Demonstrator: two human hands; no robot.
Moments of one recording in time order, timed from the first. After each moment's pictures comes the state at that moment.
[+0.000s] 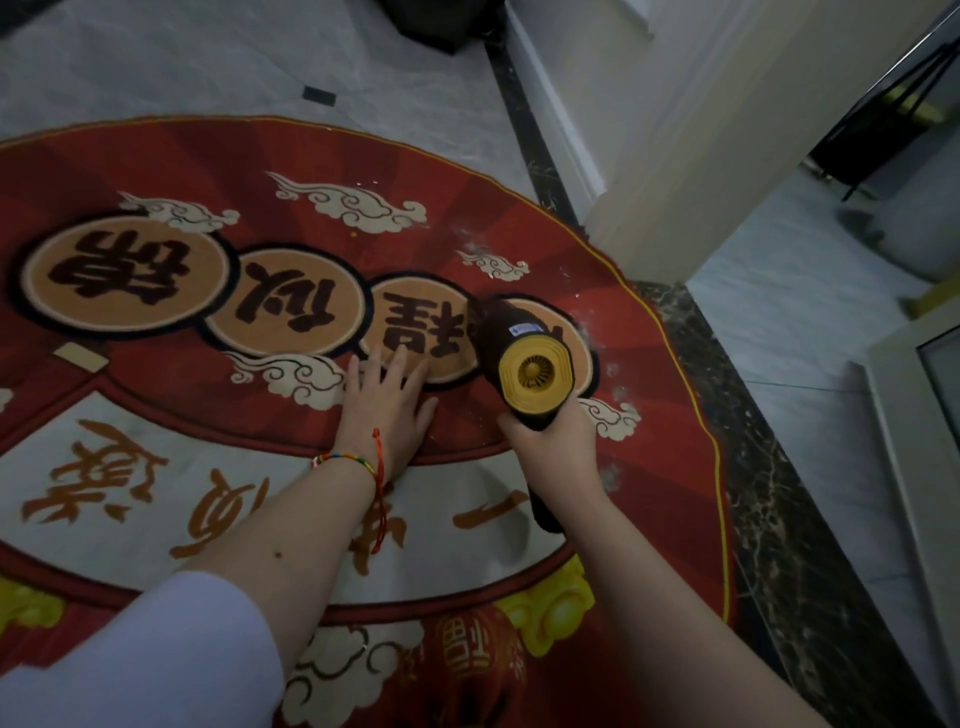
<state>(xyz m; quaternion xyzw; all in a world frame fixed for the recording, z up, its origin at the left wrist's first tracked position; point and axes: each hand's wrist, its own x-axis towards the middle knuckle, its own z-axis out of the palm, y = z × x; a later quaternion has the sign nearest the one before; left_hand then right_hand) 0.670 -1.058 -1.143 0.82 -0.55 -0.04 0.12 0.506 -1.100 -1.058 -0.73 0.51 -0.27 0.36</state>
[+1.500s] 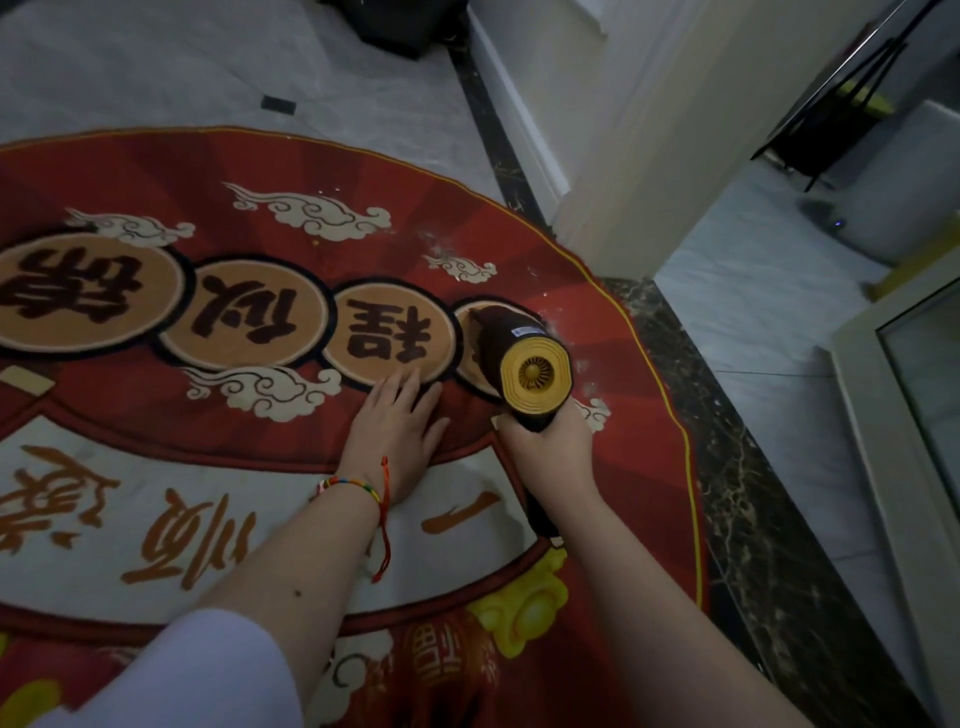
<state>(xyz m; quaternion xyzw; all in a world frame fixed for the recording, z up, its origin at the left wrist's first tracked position) 0.635 -1.070 -1.147 0.77 -0.61 -0.04 0.16 0.482 -1.108 -1.053 -0.70 0.55 -0.29 0.35</state>
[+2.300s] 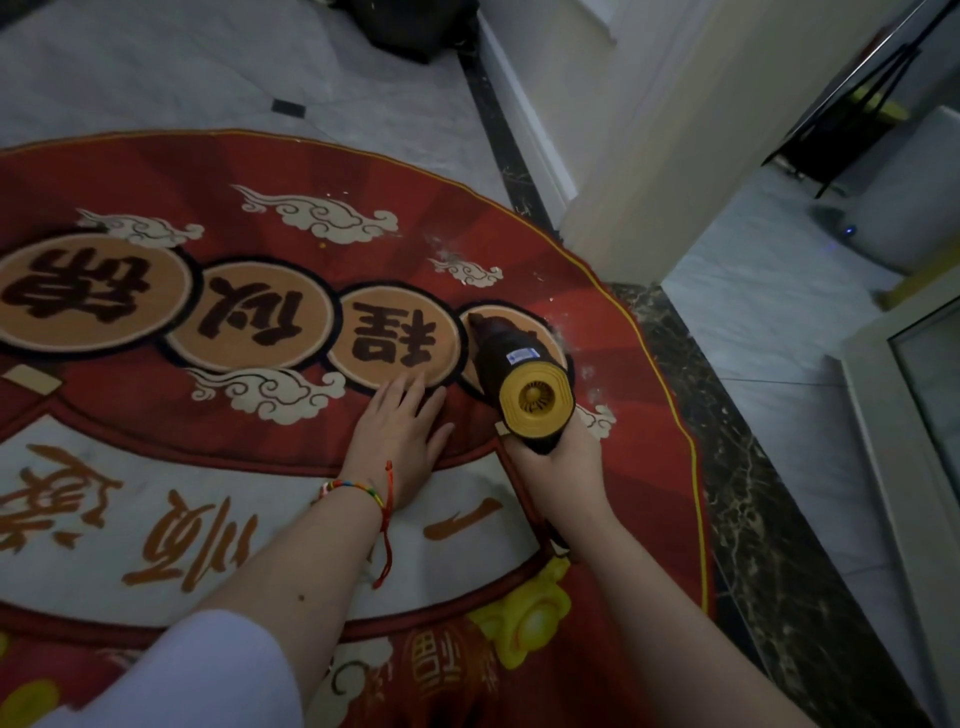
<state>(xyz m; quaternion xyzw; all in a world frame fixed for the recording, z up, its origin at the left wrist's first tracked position) 0.635 -1.070 -1.145 0.77 -0.62 -0.04 0.14 0.470 -1.110 -1.060 -0.73 0.52 -0.28 0.33</state>
